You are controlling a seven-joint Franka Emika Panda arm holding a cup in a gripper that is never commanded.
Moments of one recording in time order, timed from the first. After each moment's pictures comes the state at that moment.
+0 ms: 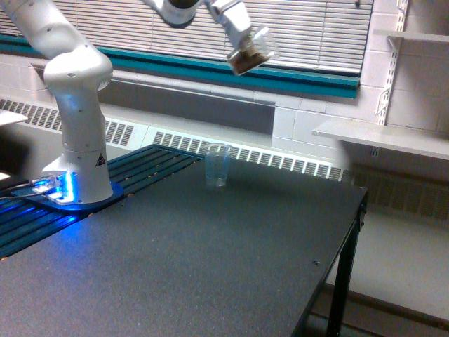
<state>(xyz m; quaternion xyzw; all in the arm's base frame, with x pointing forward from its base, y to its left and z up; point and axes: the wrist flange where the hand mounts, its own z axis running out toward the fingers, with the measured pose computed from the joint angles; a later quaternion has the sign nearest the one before) 0.280 0.243 0.486 -0.95 0.09 -0.30 0.08</state>
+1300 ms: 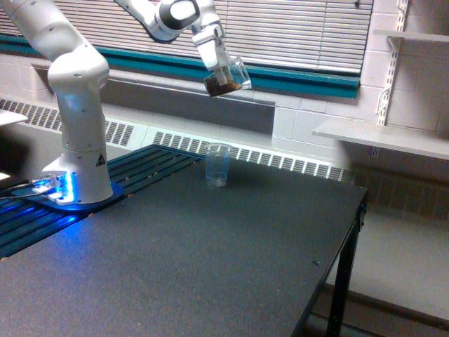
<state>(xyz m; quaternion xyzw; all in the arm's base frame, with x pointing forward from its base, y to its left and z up) 0.218 0.304 0.419 -0.94 0.26 -0.20 0.10</state>
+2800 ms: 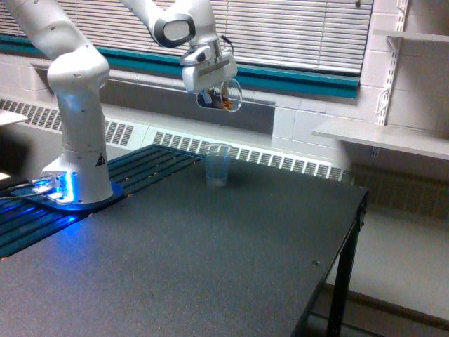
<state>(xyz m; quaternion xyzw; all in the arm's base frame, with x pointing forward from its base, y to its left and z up) 0.211 0.293 0.375 -0.85 0.50 -0.06 0.15</state>
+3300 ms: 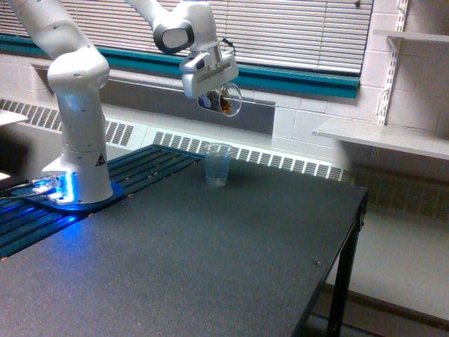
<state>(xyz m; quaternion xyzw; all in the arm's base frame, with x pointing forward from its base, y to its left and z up) 0.209 0.301 0.362 -0.84 0.52 -0.01 0.16</state>
